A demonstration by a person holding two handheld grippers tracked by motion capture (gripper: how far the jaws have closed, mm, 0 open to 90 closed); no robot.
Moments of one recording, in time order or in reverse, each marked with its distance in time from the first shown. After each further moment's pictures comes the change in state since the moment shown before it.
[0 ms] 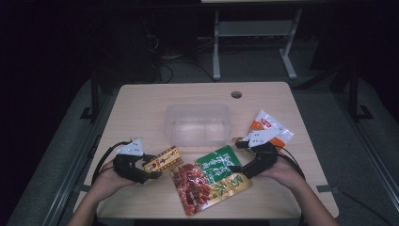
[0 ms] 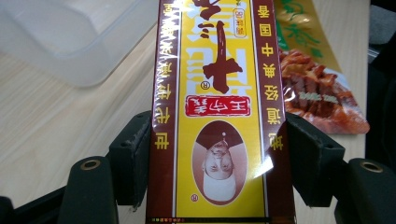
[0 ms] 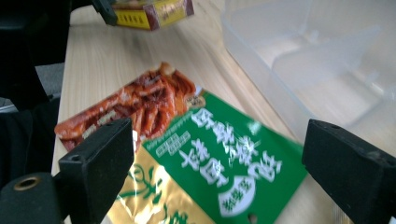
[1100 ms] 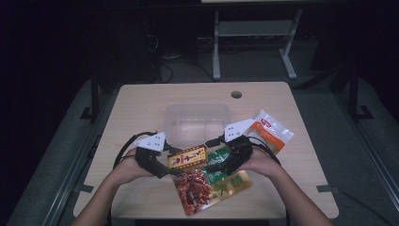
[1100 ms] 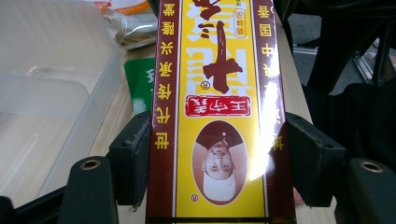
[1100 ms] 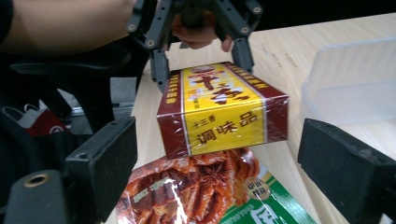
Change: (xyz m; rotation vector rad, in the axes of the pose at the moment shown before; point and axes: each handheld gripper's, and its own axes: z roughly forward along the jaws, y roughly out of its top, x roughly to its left) left arm -0.008 0.059 0.031 -0.119 -0.222 0.254; right arm 0.011 0.054 0.045 -0.076 0.284 -0.112
